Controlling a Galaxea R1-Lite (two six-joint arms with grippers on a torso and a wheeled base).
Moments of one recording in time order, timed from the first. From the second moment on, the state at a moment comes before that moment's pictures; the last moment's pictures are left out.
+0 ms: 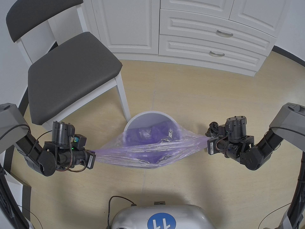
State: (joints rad) left arm -0.18 2.00 -0.64 -0.69 -0.08 0.22; right arm 0.36 2.14 -0.82 -0.84 -0.21 0.02
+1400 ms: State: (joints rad) left arm -0.33 2.28 -0.75 -1.08 0.04 -0.05; right arm 0.23 1.99 -0.79 -0.60 -0.21 -0.13
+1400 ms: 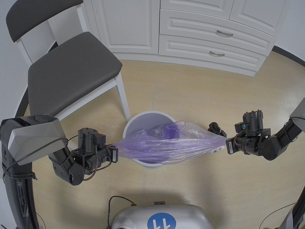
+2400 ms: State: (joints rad) left arm -0.22 2.17 -0.61 -0.81 -0.11 0.25; right arm 0.33 2.03 -0.60 -0.61 -0.22 -0.35
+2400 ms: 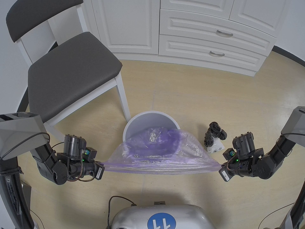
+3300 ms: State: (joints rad) left arm -0.23 2.28 -0.63 -1.10 -0.06 0.26; right arm 0.34 2.21 -0.59 -1.17 -0.25 -0.35
